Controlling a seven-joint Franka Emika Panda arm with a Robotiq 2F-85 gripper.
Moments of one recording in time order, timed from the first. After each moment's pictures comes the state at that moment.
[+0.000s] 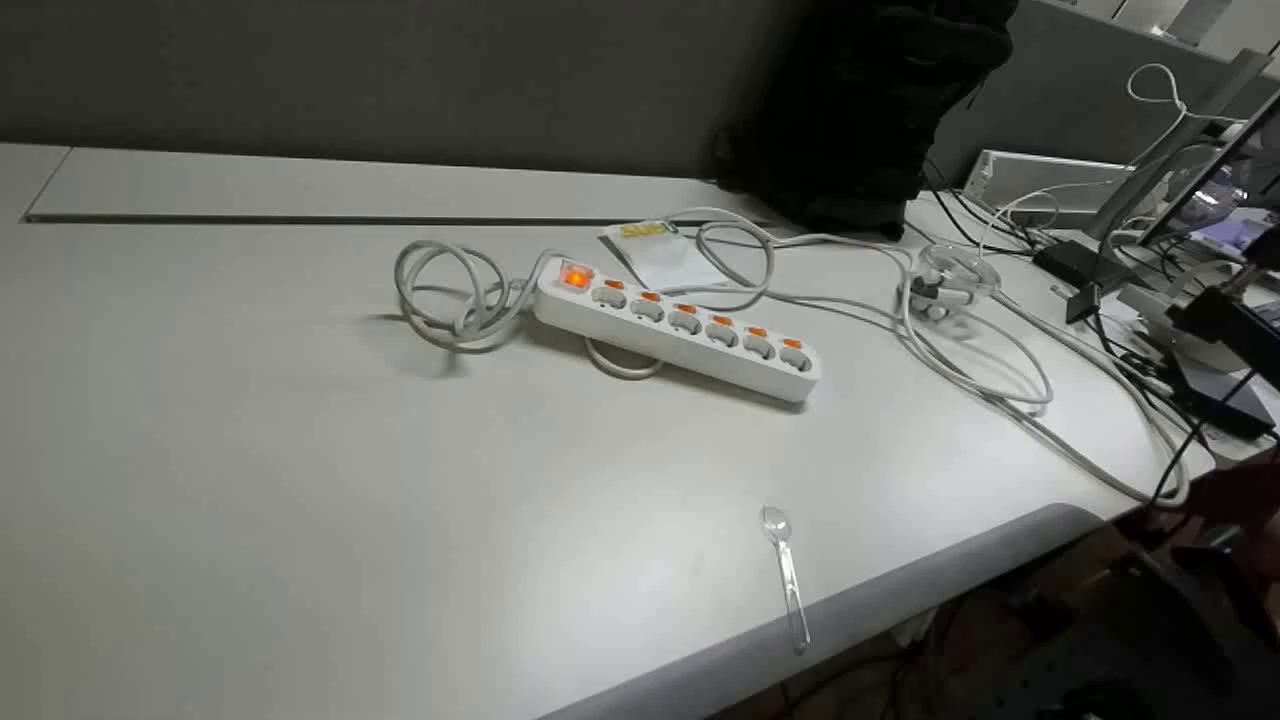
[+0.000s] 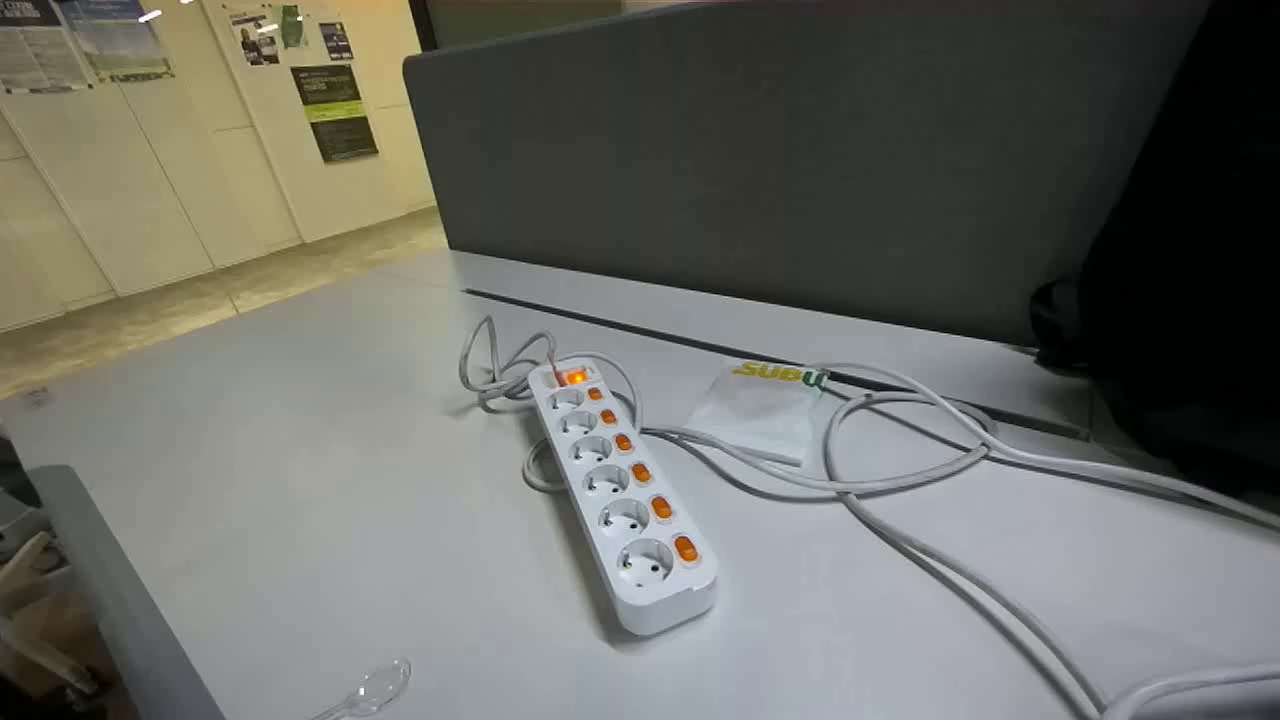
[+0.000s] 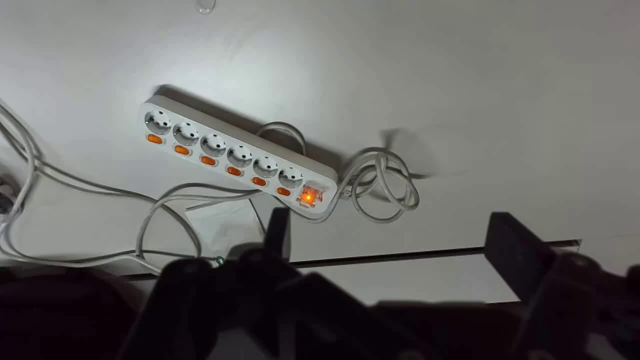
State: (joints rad) arm 0.04 -0.60 0.36 -2.49 0.08 2.13 0.49
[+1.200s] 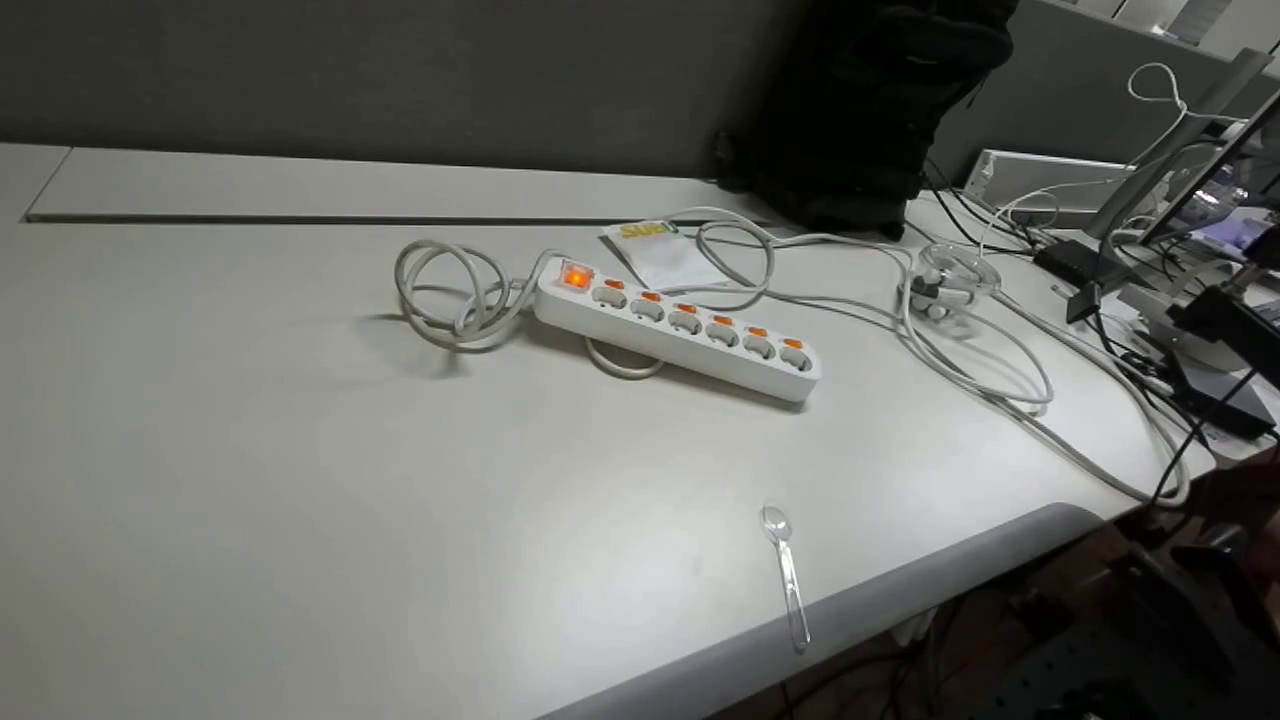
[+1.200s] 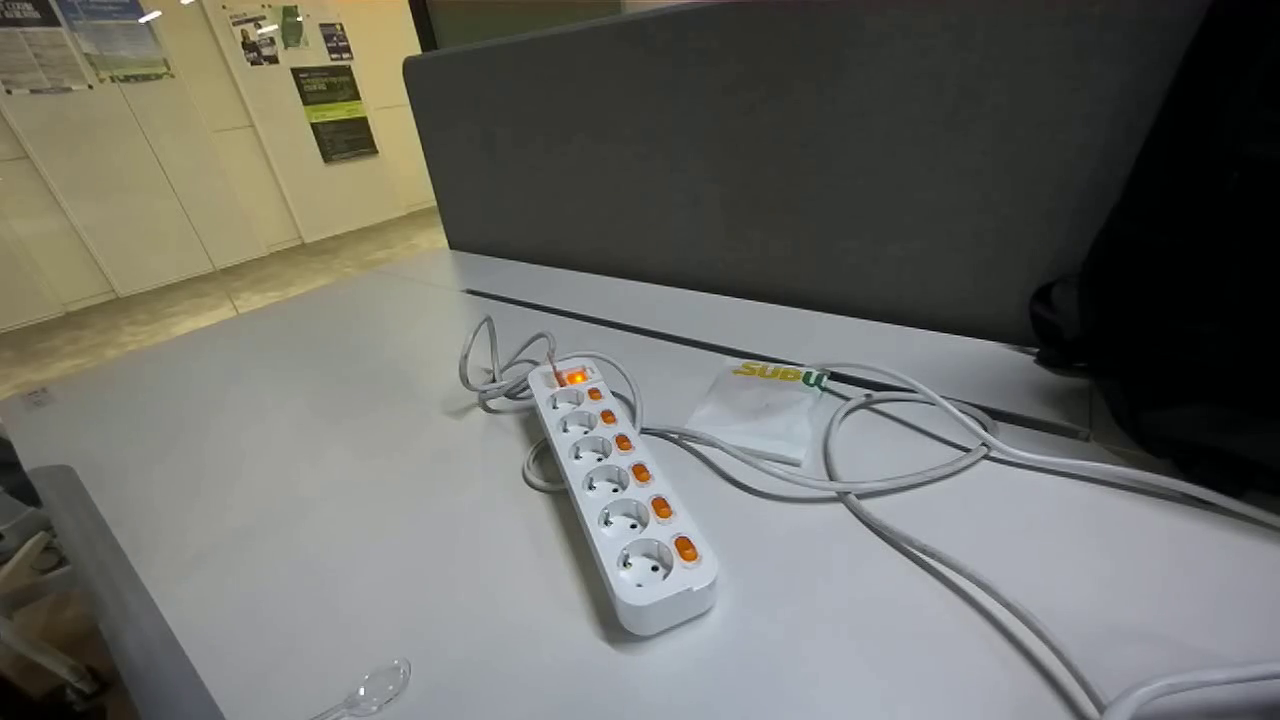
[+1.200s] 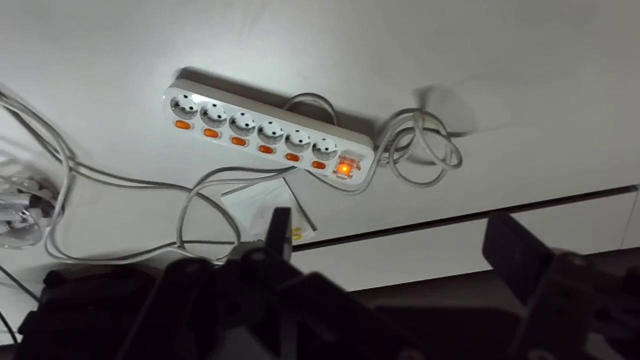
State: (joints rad) arm -0.03 -0.58 0.33 -2.50 0.04 2.21 0.54
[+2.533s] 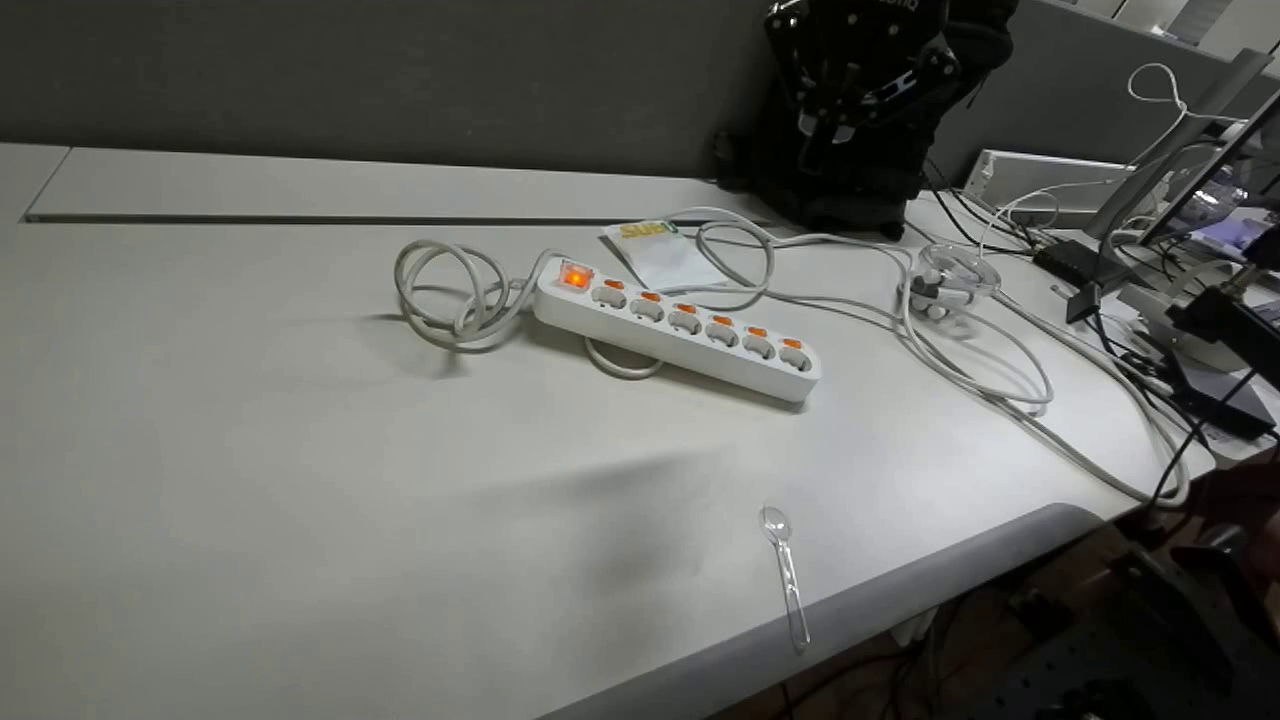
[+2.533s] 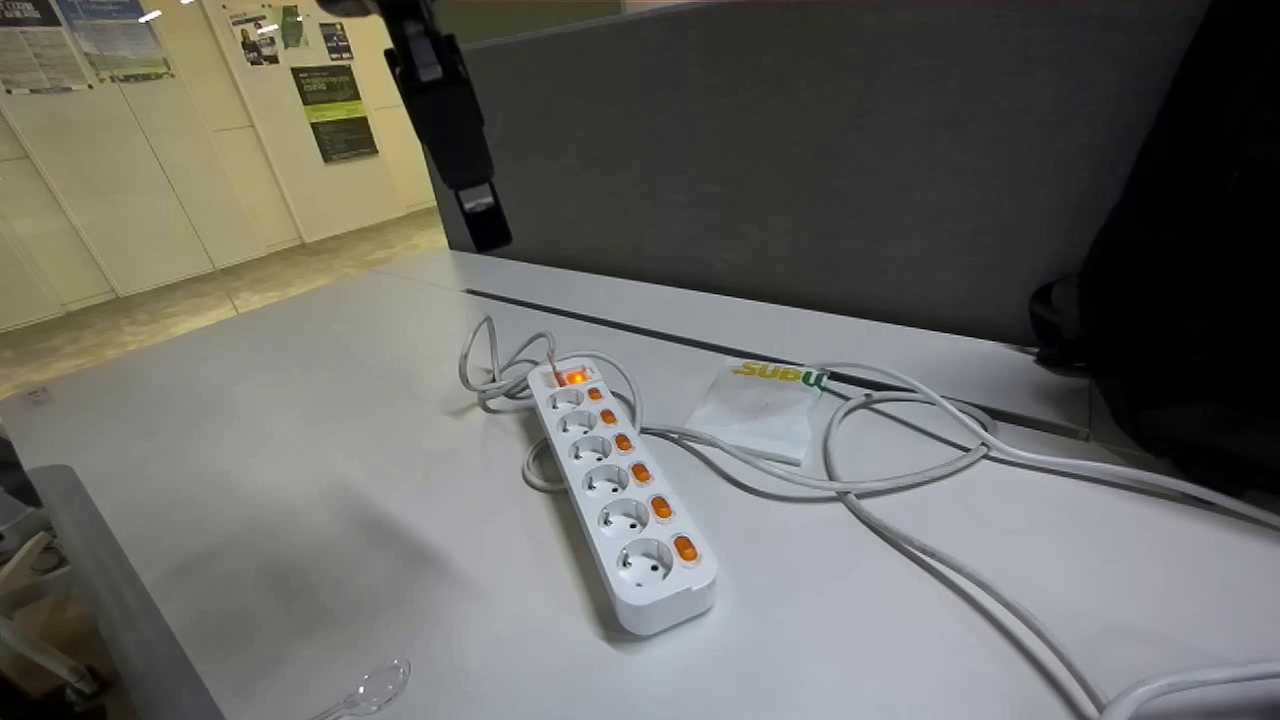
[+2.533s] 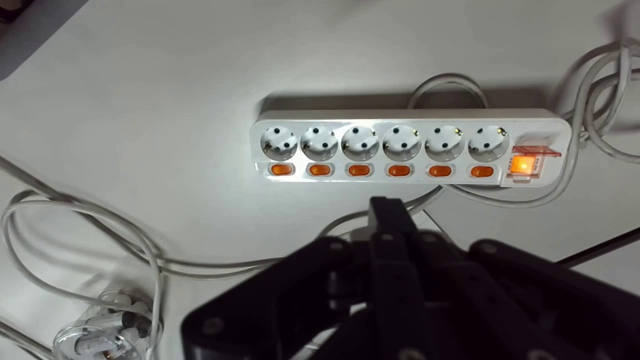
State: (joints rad) arm -0.16 -0.15 0.12 -2.47 -0.11 2.42 0.65
